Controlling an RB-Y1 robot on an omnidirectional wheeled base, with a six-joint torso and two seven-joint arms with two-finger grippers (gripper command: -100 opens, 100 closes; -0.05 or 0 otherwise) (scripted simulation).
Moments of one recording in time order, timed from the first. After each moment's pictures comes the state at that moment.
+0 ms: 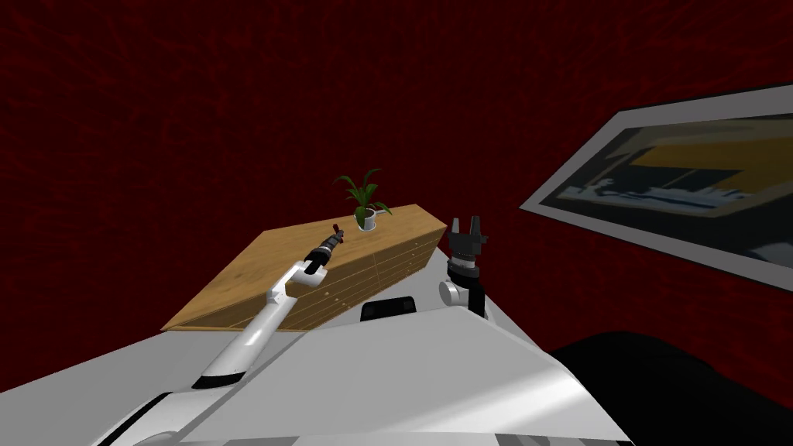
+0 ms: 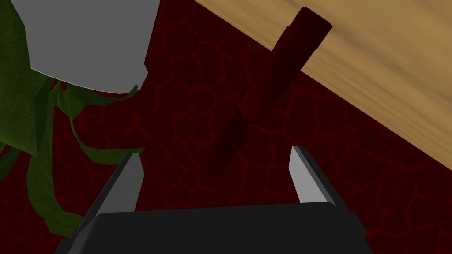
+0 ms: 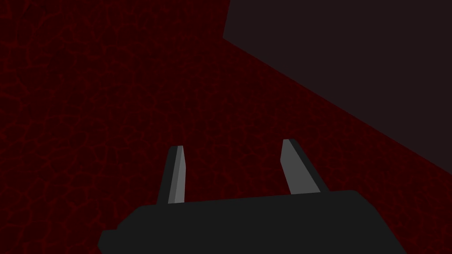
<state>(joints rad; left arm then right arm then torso) -0.02 0.55 -0.13 -1.63 -0.28 0.24 -0.14 0.51 -0.01 0.03 -2.29 -0.12 -0.63 -0.11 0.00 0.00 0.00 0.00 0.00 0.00</state>
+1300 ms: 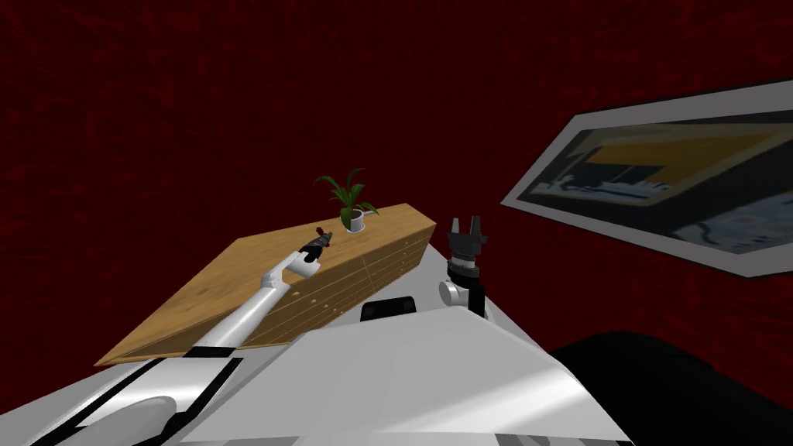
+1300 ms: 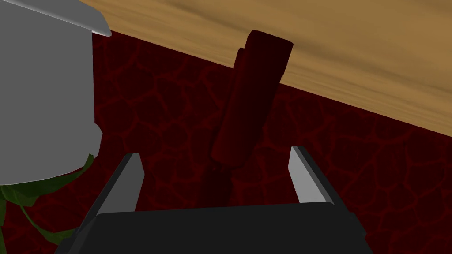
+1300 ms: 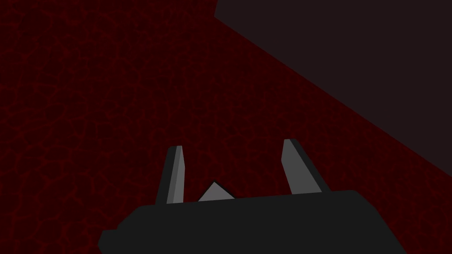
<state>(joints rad) -0.17 0.71 -0.22 -1.43 -0.28 0.46 -0.14 0.51 -0.01 0.03 -2.29 -0.12 -0.63 -0.11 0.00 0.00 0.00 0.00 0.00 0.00</state>
